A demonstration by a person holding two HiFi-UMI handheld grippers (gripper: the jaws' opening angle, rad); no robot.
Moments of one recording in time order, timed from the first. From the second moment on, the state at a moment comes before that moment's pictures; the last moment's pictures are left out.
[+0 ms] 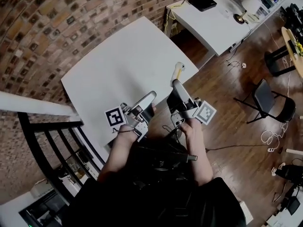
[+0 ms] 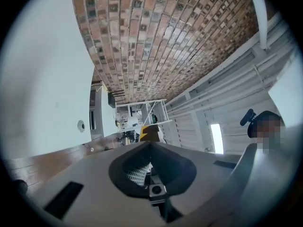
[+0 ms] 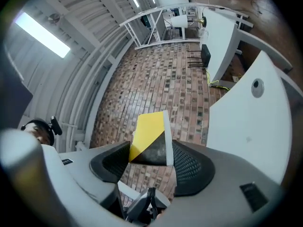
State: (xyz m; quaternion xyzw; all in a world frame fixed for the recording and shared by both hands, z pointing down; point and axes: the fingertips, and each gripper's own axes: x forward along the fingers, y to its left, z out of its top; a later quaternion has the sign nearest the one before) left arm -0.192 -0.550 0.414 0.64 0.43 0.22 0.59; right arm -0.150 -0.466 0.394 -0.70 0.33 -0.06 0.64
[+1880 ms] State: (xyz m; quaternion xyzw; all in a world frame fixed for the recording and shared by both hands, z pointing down) left arm -0.133 -0.032 0.402 0.51 0.61 0.35 0.50; right arm -0.156 0.052 0.400 -0.75 0.12 0.13 0.63
